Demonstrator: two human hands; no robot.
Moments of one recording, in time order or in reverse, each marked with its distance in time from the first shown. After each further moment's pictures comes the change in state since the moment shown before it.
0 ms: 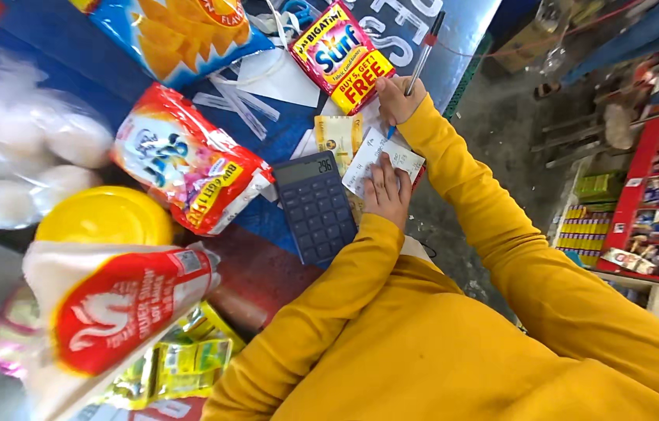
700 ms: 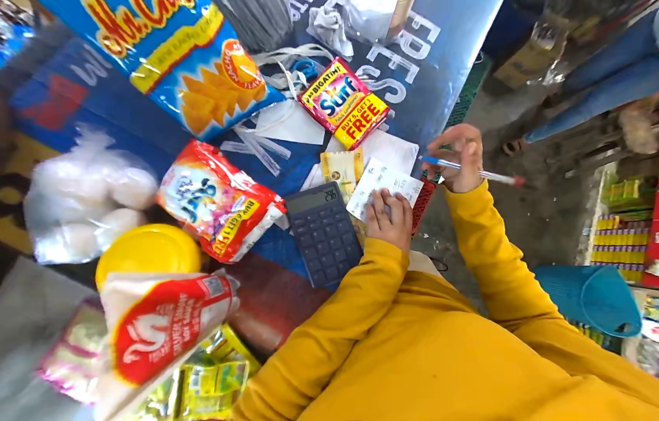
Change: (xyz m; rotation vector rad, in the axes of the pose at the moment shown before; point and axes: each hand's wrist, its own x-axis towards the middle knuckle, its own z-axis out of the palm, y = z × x) left_hand -0.002 -0.004 0.005 -0.030 0.009 0.035; right_hand -0.074 0.048 -0.046 0.160 0.170 -0.390
